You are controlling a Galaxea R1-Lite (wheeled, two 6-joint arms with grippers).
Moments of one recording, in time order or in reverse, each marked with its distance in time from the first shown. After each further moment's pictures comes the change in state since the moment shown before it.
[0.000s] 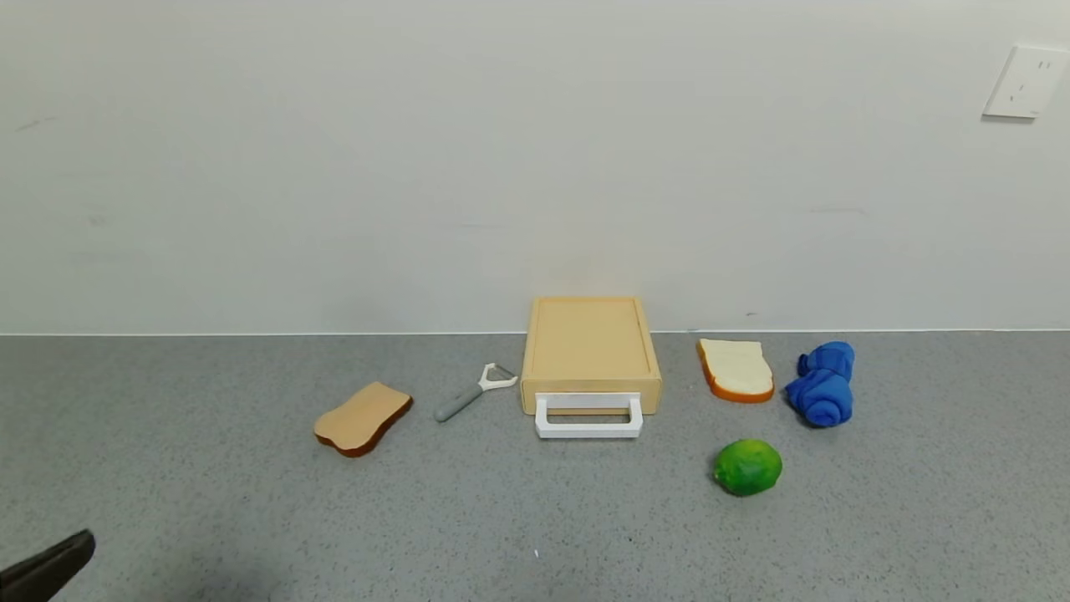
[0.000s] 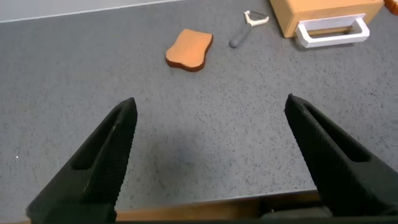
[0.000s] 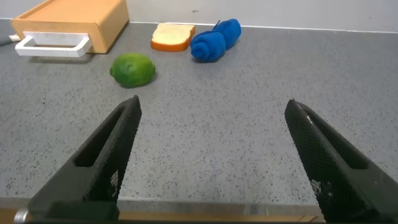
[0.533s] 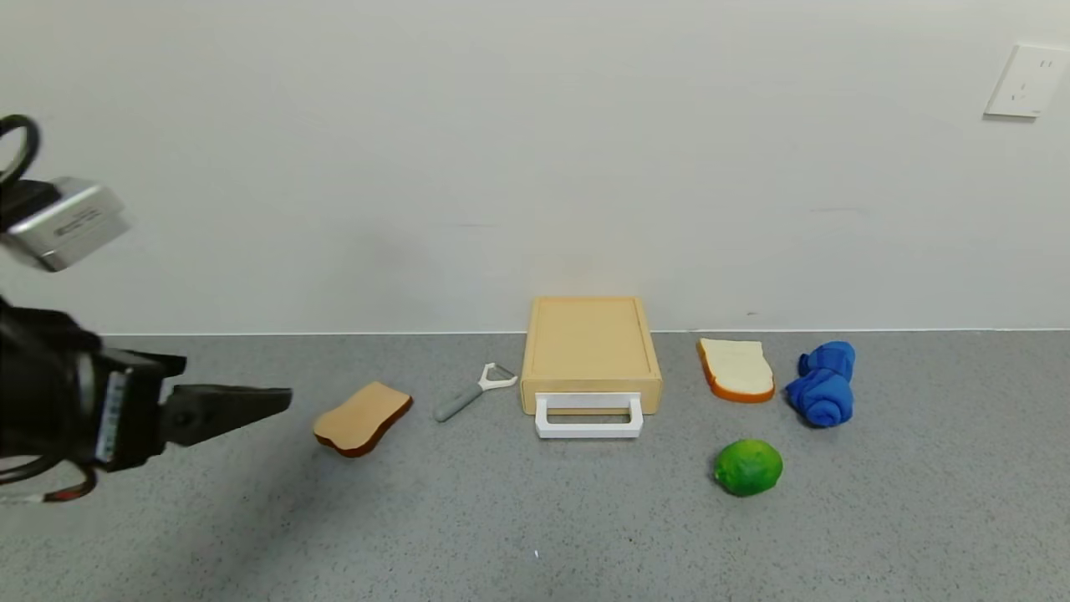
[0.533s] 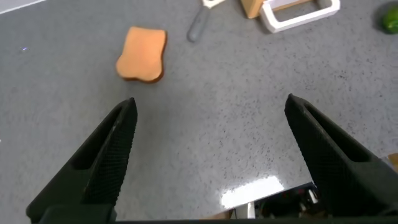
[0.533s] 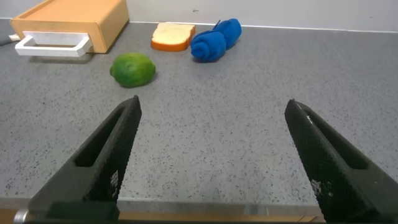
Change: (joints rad) left arm -0.194 0.559 -0.444 0.156 -0.013 0.016; right arm 0.000 0.000 0.000 0.000 0.000 0.000
